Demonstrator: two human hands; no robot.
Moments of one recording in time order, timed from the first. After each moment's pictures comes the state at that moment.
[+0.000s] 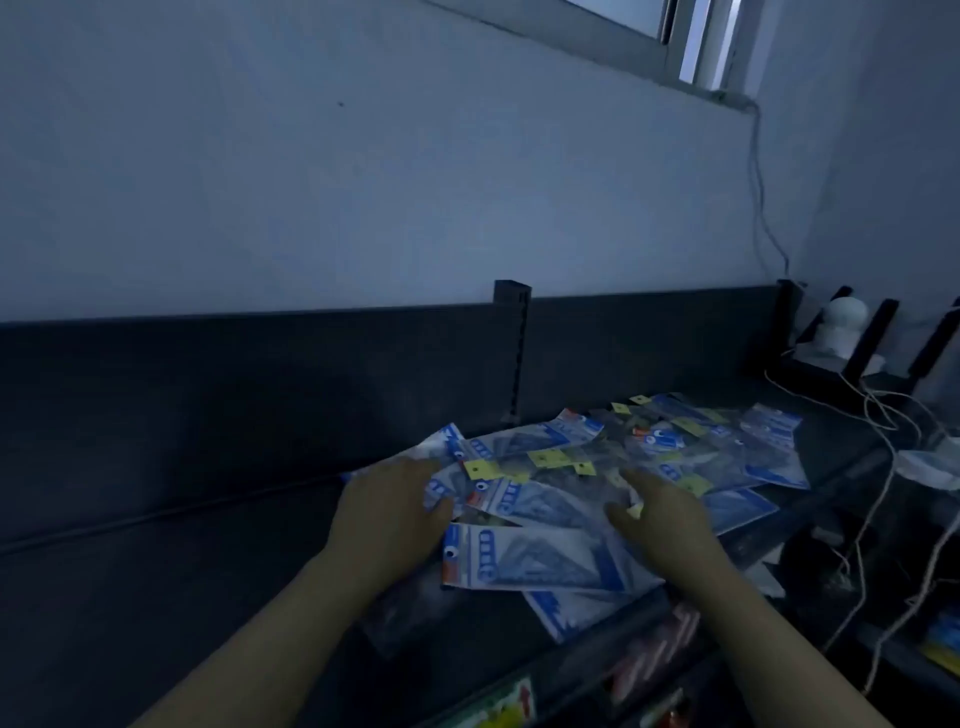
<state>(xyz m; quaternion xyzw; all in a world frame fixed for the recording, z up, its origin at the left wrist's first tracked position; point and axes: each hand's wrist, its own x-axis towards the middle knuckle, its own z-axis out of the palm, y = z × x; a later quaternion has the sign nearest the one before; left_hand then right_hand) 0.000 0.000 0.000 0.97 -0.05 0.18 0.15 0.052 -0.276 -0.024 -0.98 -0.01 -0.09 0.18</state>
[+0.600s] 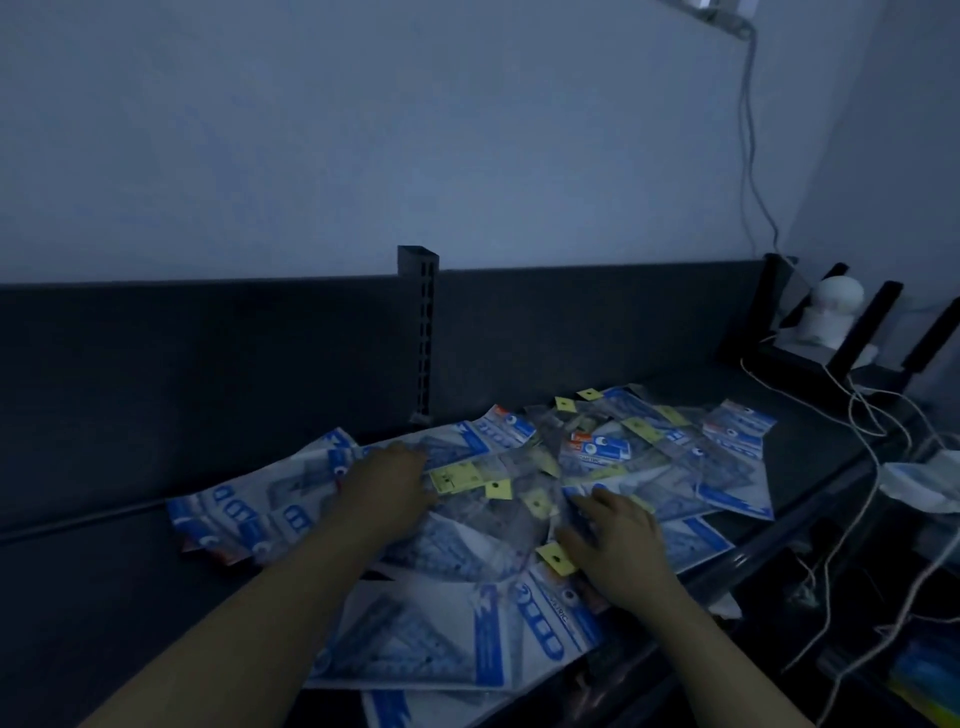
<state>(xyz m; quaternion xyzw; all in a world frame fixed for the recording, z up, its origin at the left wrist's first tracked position) 0.175 -0.107 -0.046 0.99 -0.03 0.03 0.12 0.157 -0.371 -0.083 -0.99 -0.04 -0.04 0.14</state>
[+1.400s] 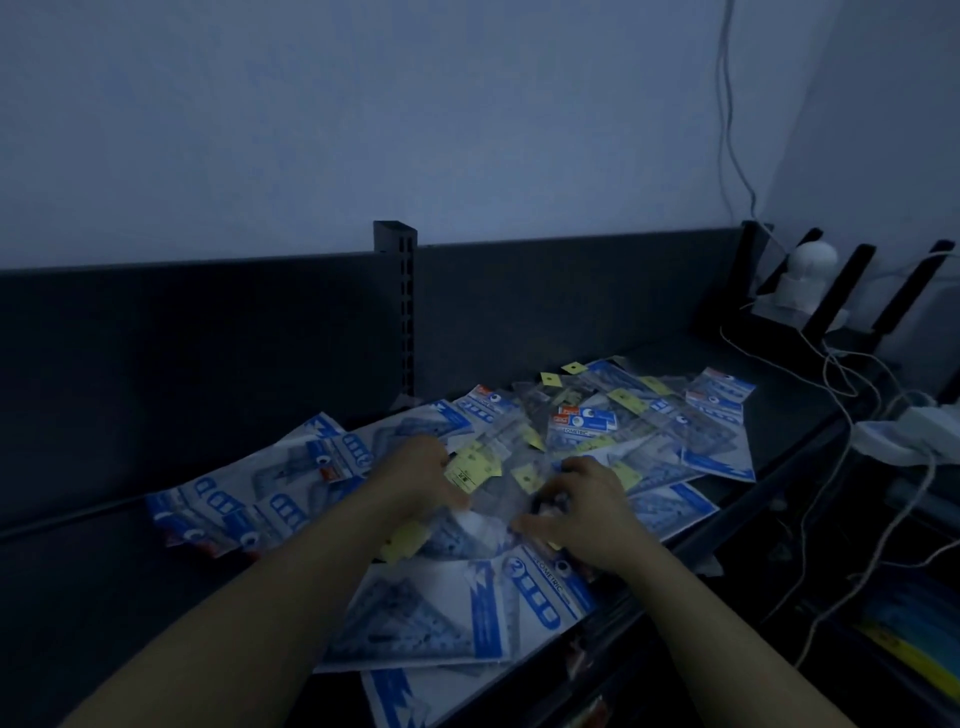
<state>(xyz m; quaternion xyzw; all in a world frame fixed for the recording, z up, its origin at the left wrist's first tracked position) 0.174 -0.140 -0.036 0.94 -0.01 -0.09 0.33 0.153 -0.351 -0.066 -0.97 -0.09 -0.03 0.21</state>
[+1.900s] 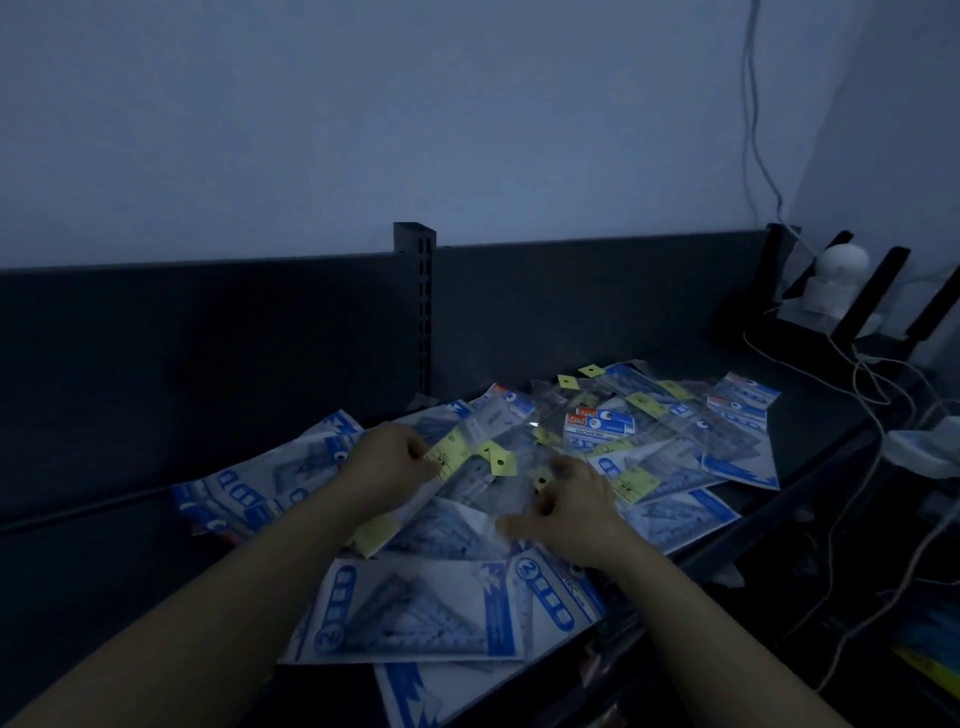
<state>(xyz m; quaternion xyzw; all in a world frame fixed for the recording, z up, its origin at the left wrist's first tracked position) 0.163 -0.102 -0.034 0.93 0.01 0.02 0.38 0.155 -0.323 -0.062 -0.97 -0.08 0.05 0.24</state>
